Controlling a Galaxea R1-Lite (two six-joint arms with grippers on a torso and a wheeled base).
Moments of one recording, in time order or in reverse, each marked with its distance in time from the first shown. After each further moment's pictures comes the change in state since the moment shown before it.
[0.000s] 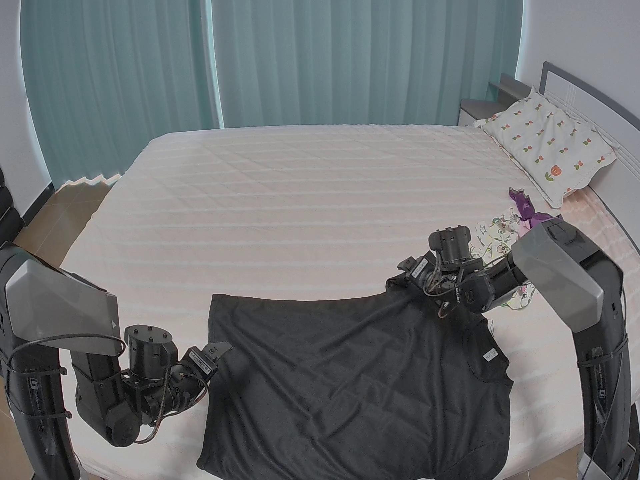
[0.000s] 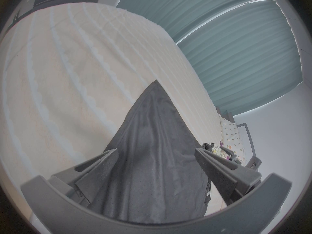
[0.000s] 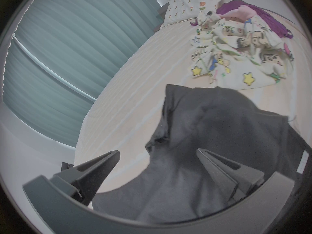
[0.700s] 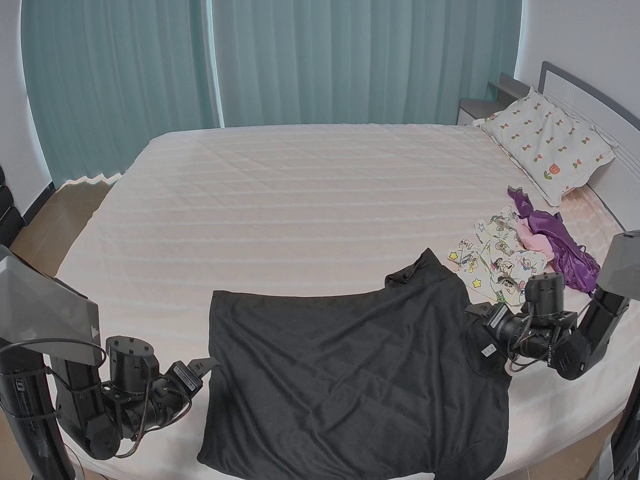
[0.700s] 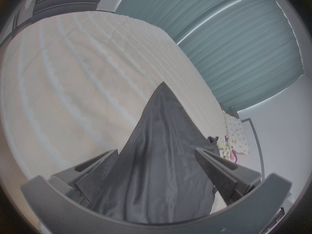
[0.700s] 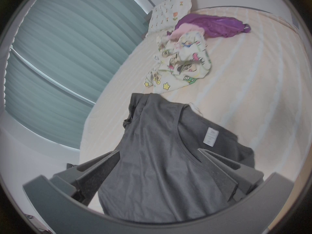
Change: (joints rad) left arm 0.013 -0.075 0.153 -0.033 0.012 0.053; right arm -0.134 -0.431 1.006 -0.565 0.106 -0.019
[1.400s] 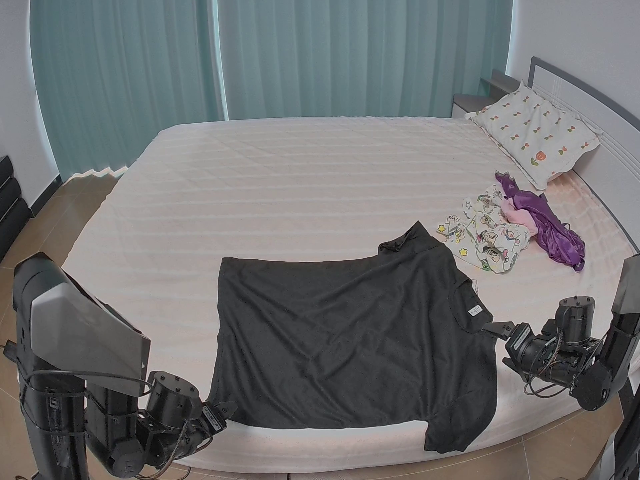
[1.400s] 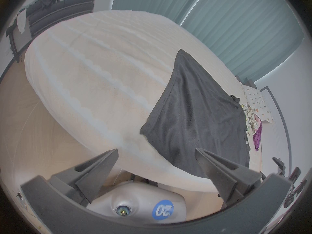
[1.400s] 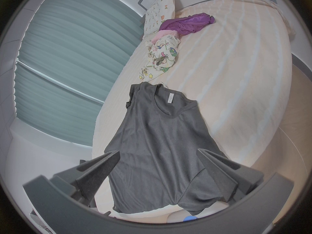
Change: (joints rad) left arm -0.185 0.127 0.023 0.090 0.161 0.032; right arm -0.058 -0.054 0.315 -0.309 0.125 0.044
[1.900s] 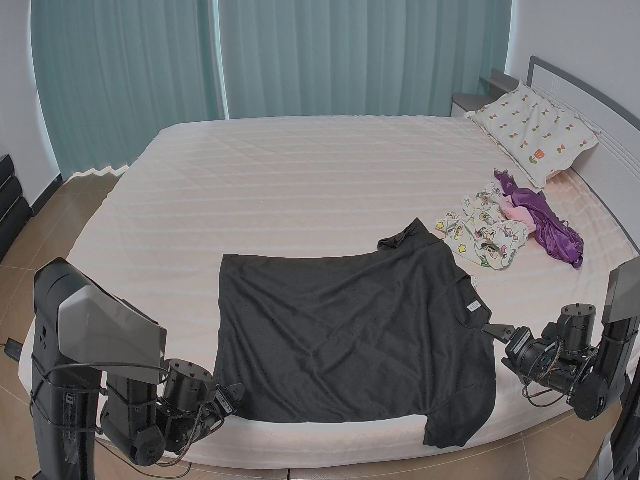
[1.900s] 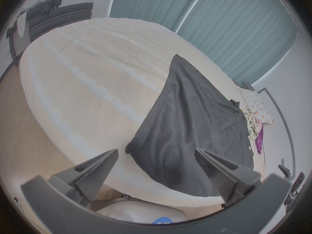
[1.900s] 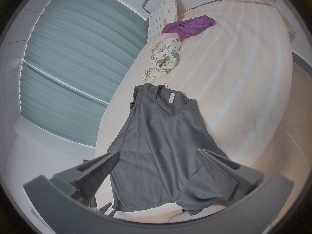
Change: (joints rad) left arm 0.031 0.091 -0.164 0.001 0.043 0.067; right arm 0.002 0.080 0.071 -0.209 0.002 -0.002
